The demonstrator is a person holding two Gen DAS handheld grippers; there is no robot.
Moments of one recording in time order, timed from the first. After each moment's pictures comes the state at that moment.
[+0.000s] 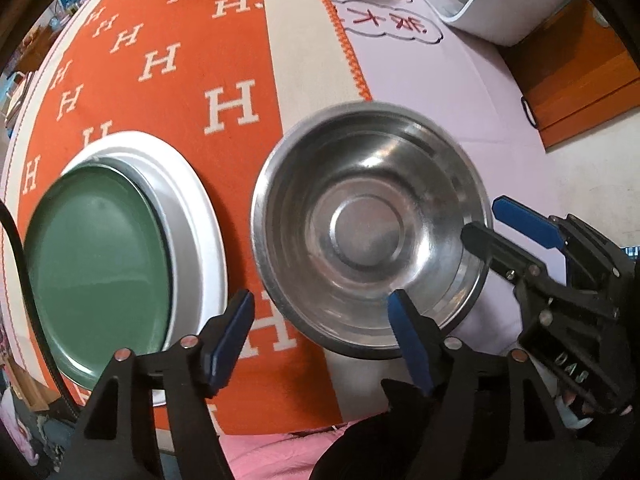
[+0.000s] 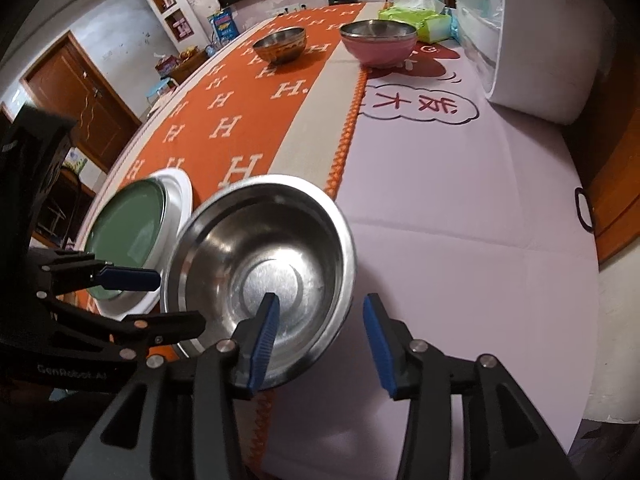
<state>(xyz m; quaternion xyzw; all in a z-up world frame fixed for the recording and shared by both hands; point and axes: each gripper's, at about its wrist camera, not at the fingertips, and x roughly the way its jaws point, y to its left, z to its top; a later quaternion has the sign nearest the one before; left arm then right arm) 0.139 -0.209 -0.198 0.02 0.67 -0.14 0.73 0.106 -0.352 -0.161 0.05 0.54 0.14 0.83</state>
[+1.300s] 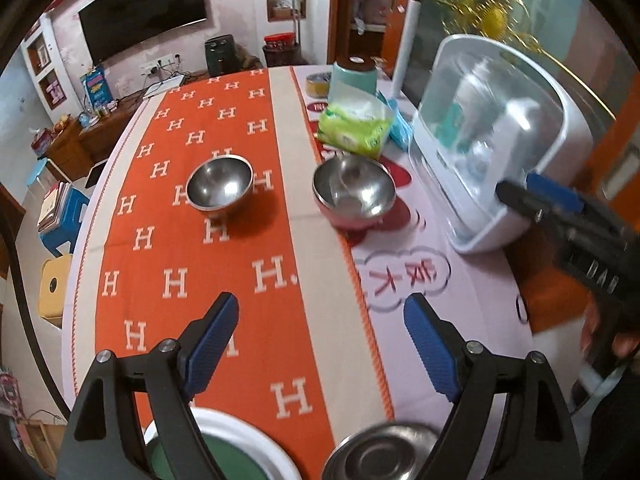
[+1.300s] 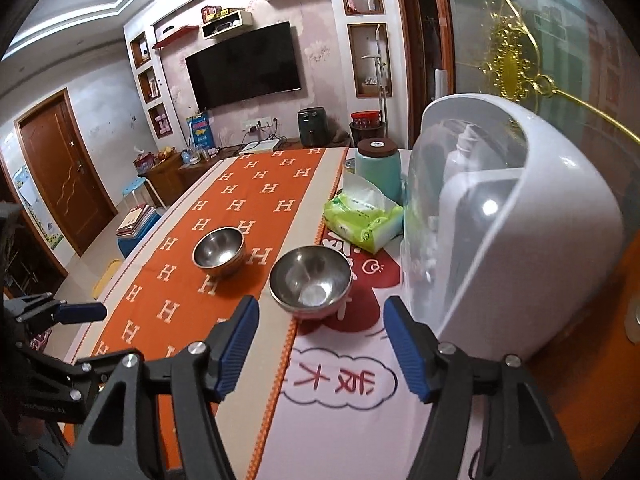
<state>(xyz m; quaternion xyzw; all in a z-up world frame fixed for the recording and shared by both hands) 0.322 -0.226 -0.045 0.04 0.49 -0.13 0.86 0.305 -0.414 -0.019 0.04 0.37 0.08 0.93</state>
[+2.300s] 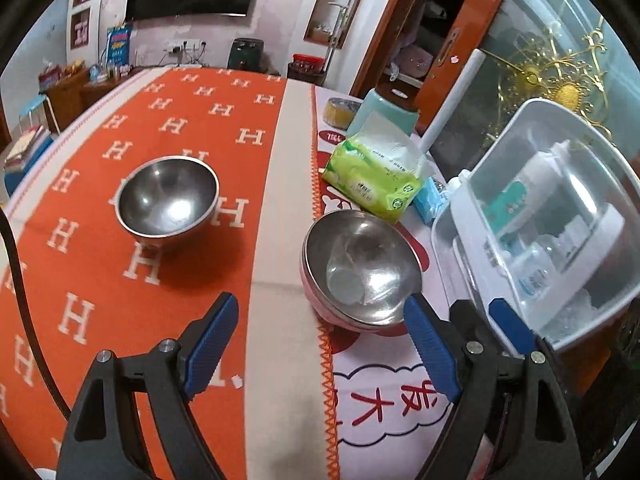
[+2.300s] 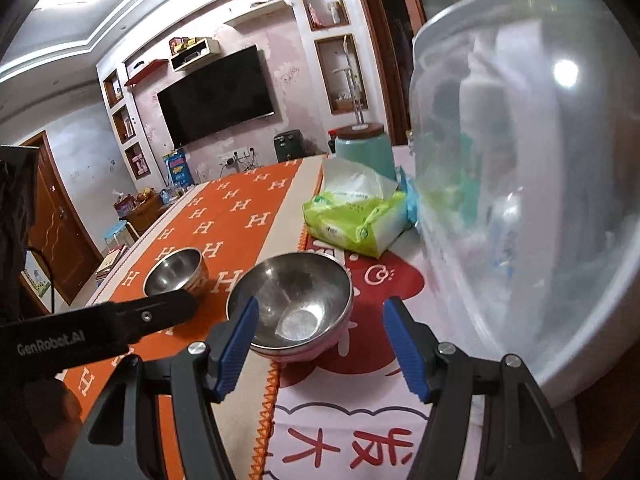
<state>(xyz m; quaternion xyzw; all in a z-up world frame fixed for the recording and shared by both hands) 0.430 -0.234 -0.151 -0.12 0.44 -0.11 0.88 0.372 -0.400 -0.134 0.10 0.31 0.04 0.94</state>
